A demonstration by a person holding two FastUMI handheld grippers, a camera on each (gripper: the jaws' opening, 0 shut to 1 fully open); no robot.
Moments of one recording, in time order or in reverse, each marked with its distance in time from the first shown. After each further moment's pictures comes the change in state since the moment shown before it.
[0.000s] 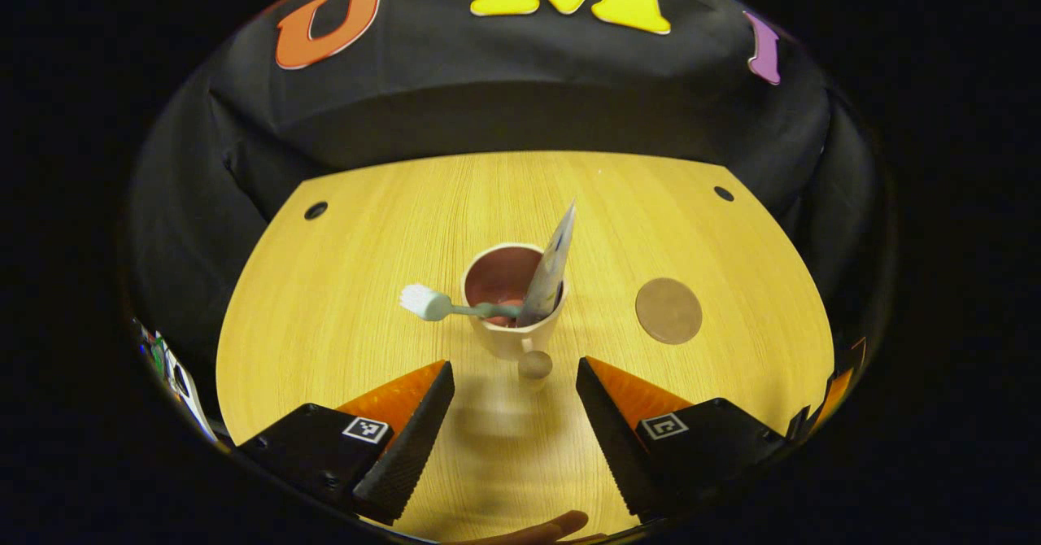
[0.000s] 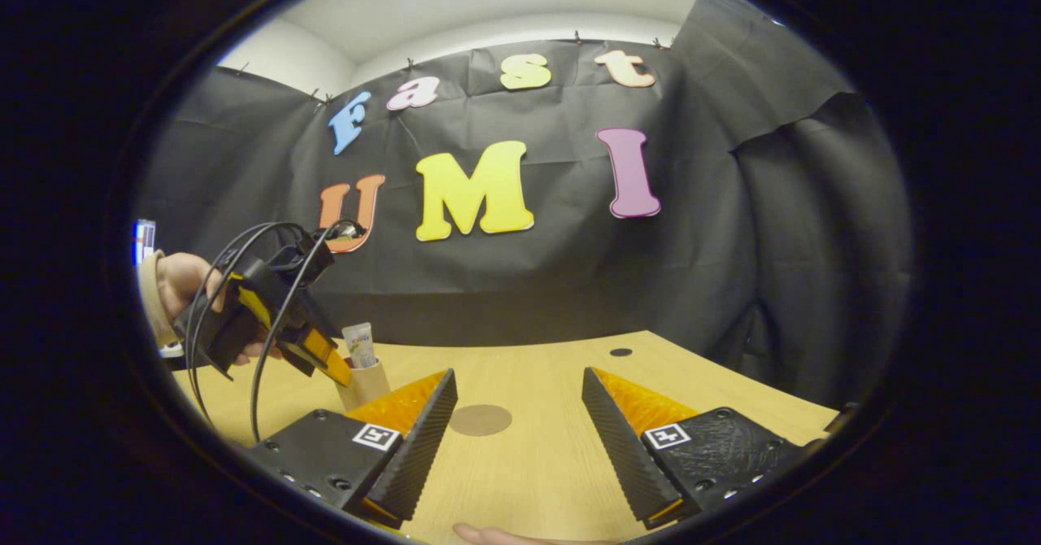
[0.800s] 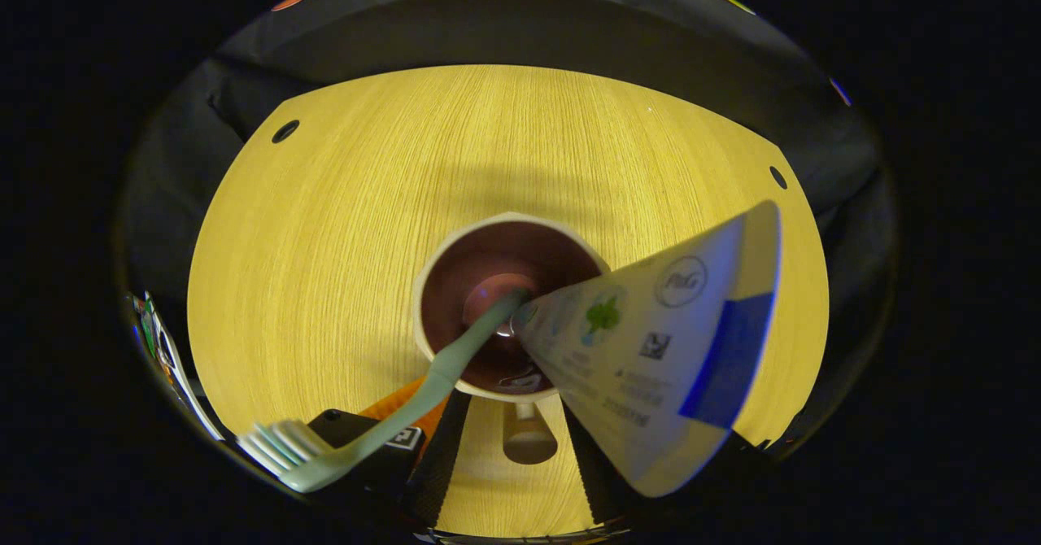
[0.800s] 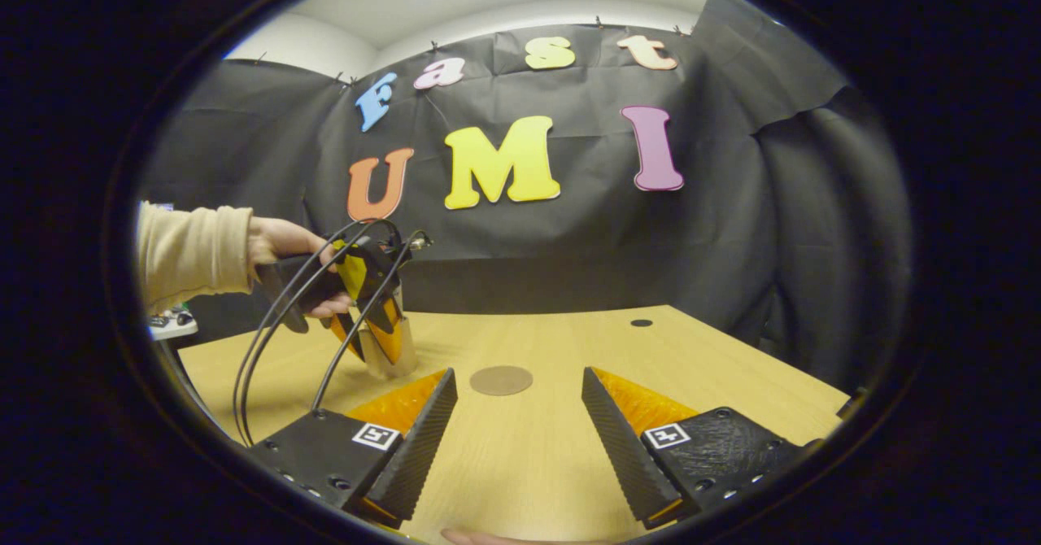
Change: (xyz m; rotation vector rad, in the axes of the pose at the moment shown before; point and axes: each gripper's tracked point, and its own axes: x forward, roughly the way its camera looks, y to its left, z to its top) left arm 0.045 -0.013 0.005 -0.131 0.271 0.010; right arm -0.028 0.026 -0.045 -0.021 0.087 0.098
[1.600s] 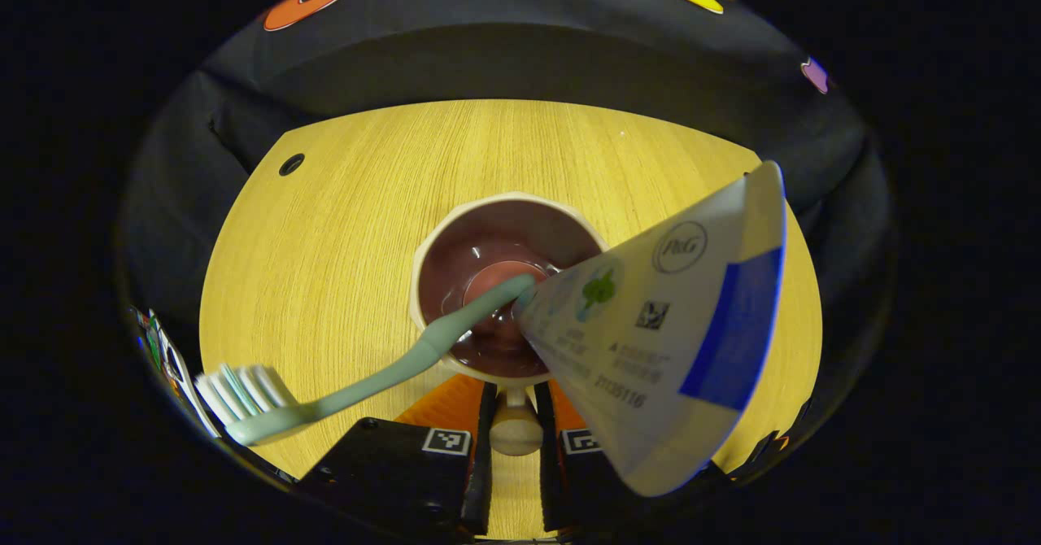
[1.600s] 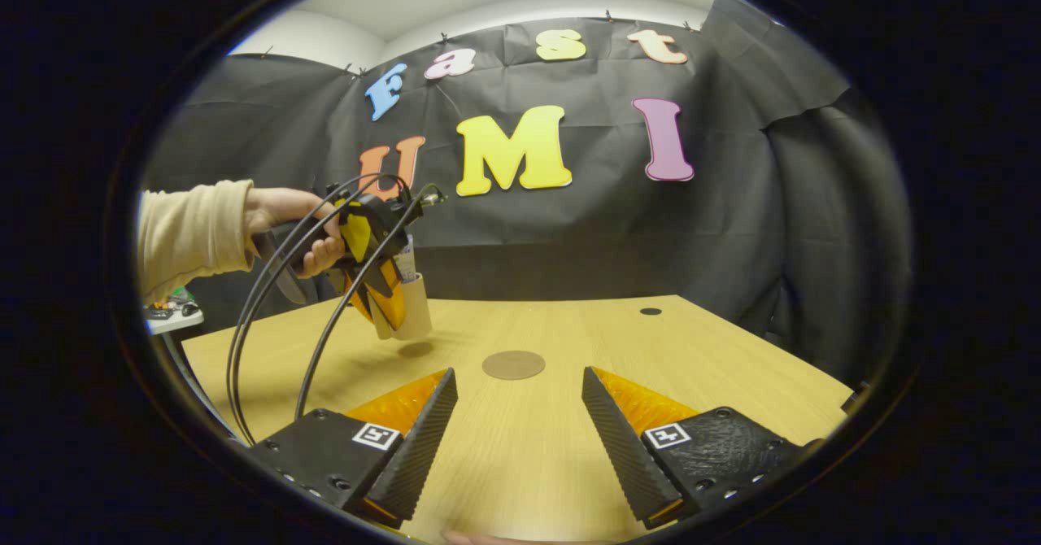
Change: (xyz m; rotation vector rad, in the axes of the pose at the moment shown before) left arm -0.086 -0.049 0.085 0.089 -0.146 -0.021; right arm -0.008 0.008 -0.014 -0.030 0.036 0.006
